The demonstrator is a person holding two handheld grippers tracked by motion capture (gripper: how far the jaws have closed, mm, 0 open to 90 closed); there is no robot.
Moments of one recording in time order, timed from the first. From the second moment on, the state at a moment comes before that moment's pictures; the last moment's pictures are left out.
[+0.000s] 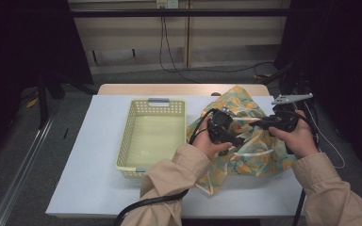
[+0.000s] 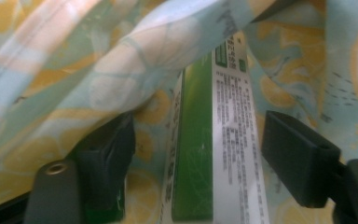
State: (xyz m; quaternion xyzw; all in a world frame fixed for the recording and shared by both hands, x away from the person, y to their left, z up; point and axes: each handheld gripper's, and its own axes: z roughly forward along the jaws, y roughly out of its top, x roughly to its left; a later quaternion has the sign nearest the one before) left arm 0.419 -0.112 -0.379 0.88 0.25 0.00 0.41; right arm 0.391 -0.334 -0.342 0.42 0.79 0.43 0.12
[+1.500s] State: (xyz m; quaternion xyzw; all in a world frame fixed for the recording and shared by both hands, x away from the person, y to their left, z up) left arm 0.365 -0.052 -0.400 0.91 0.19 -0.05 0.37; right arm 0.397 -0.333 -0.352 0.43 0.79 0.42 0.12
